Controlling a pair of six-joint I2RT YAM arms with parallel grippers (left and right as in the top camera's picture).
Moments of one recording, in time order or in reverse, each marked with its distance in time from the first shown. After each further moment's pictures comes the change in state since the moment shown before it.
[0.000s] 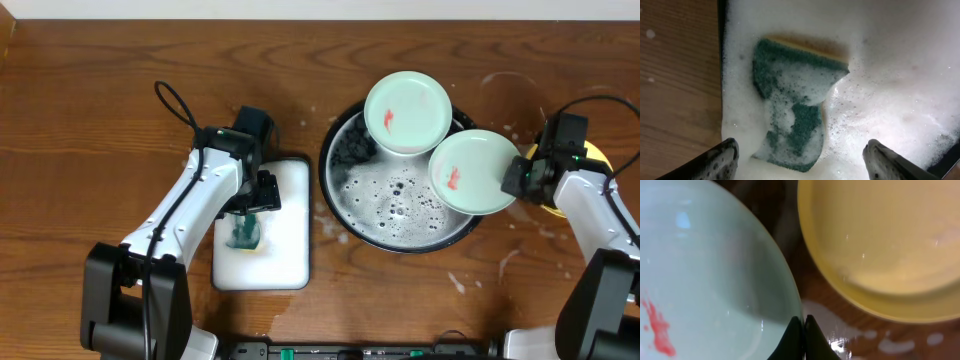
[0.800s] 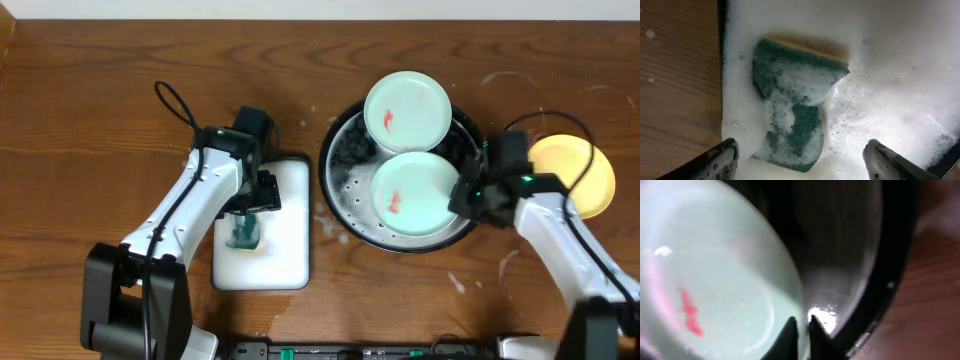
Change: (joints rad) left arm 0.000 0.000 0.000 0.000 0.000 0.000; right arm 0.288 -0.128 -0.119 -0.062 -0.168 0.249
